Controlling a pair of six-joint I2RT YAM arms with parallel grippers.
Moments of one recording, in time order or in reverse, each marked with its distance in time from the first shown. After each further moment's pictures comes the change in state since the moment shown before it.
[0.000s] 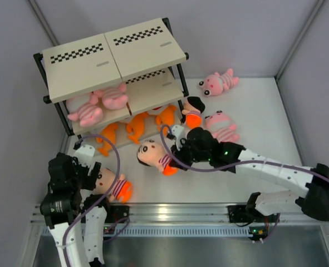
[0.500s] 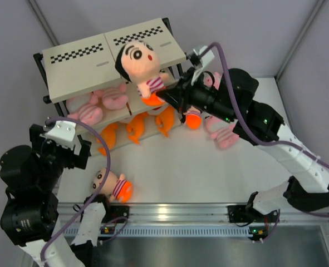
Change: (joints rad) left arm 0.000 0.285 0.735 -0.036 0.337 -0.051; right arm 0.000 0.085 0.953 -0.200 0.215 0.019
